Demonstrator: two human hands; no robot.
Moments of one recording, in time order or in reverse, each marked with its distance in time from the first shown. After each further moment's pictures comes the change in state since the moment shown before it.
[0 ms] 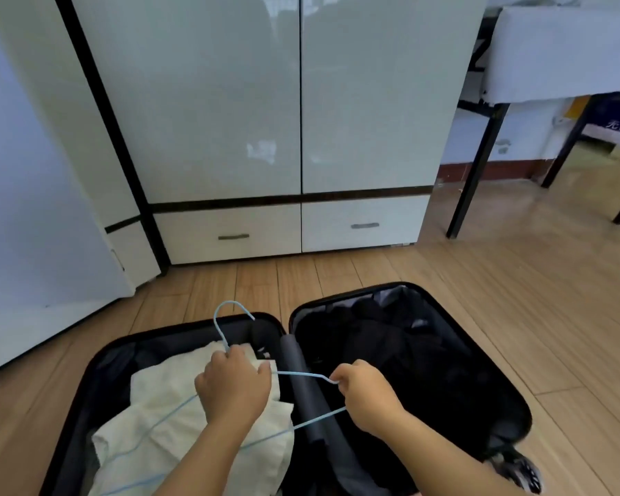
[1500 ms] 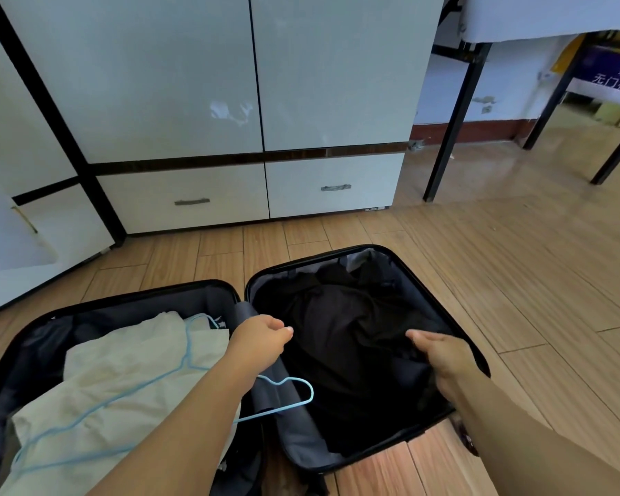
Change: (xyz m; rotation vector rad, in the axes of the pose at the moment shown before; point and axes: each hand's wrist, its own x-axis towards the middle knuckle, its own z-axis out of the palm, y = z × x) left_hand -0.005 0.081 0.051 -0.632 -0.389 0.042; right_hand 0.003 0.165 -0.037 1.225 0.457 0.540
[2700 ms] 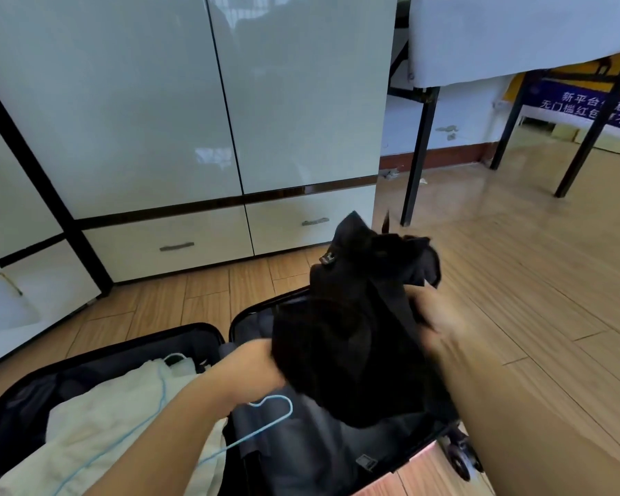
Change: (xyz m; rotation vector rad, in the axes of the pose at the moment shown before) left_hand -0.036 0.057 -0.014 0.202 -0.272 0.208; right_hand -0.057 -0.125 0.004 0.440 -0.336 -0.052
